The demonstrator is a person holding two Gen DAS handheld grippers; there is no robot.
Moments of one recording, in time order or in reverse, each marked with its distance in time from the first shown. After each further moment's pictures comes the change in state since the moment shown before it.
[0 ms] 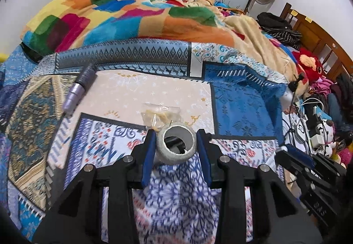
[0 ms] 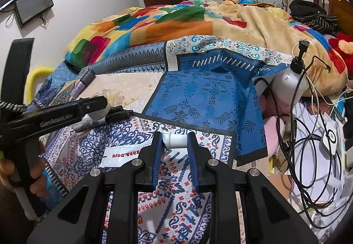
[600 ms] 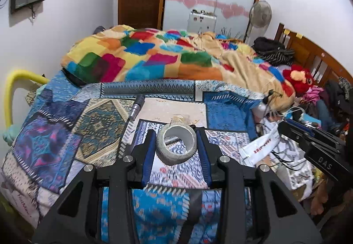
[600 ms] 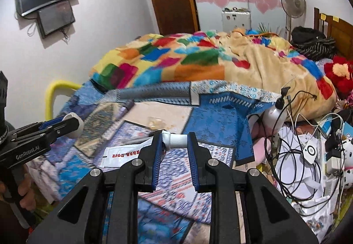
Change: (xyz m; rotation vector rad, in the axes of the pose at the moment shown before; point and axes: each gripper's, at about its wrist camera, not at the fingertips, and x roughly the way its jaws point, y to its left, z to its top) left arm -0.218 0.000 -0.039 0.025 -0.190 0.082; right arm -0.138 0.058 0.012 -0.052 -0.145 0.058
